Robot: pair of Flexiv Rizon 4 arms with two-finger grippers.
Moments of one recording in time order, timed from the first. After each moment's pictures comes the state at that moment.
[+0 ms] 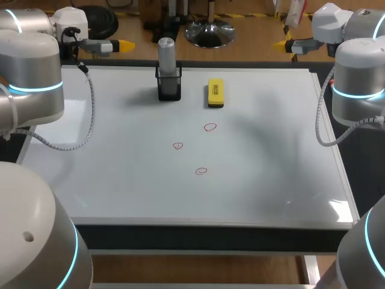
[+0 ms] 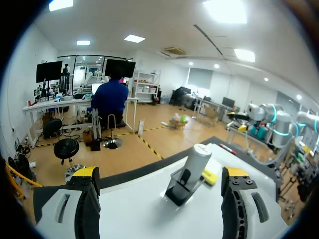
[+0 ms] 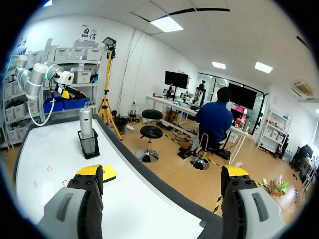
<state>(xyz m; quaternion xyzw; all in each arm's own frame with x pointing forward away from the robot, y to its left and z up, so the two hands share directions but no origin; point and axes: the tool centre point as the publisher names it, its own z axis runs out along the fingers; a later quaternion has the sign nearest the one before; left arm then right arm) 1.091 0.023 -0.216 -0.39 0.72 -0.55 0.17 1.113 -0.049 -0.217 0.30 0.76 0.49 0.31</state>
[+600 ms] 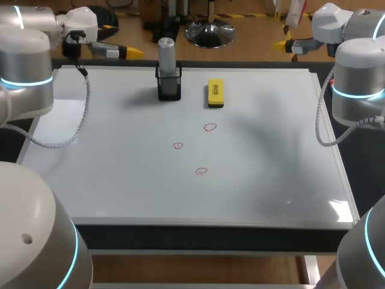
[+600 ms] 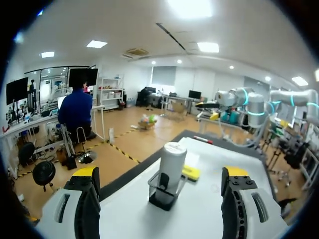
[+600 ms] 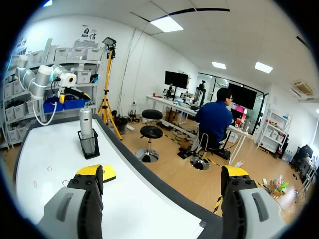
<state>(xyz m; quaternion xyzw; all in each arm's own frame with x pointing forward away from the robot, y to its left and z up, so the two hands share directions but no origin) 1.083 -0.028 -0.220 -0.23 0.77 -0.58 0.12 1.113 -0.049 -0.217 0.30 0.76 0.49 0.31</state>
